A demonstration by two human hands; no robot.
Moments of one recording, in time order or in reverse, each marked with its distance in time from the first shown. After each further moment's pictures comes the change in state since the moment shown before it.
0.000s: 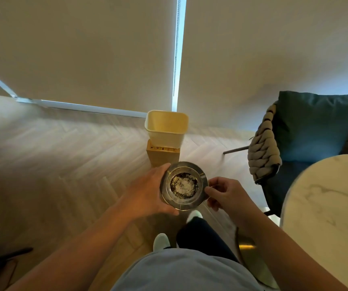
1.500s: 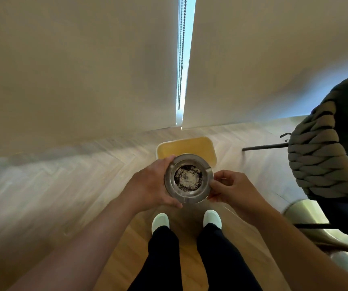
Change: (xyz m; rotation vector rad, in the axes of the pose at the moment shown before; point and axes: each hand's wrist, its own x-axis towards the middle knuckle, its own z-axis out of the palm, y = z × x) left_hand 0.312 -0.189 -0.142 0.019 -0.251 0.142; right_hand 0.324 -0.098 0.063 0.324 0.188 0.166
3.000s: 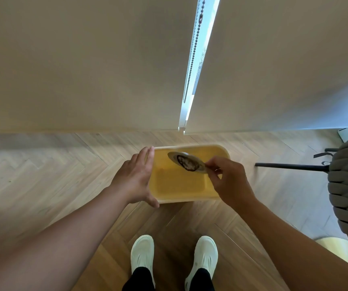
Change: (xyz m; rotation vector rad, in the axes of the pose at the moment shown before) left_hand 0.160 -0.165 0.109 0.401 -0.038 -0.197; right_hand 0.245 0.097 -0.016 -0.769 0.169 -0.728
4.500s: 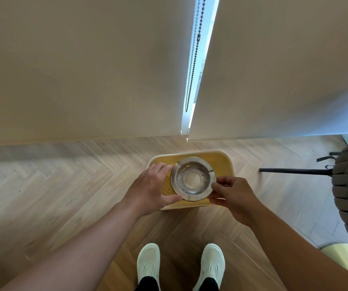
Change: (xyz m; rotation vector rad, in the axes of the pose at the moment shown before) left_hand -0.009 0.020 0.003 -0.242 0.229 0.156; right_hand -0.014 -0.008 -0.005 0.787 -0.141 0.899
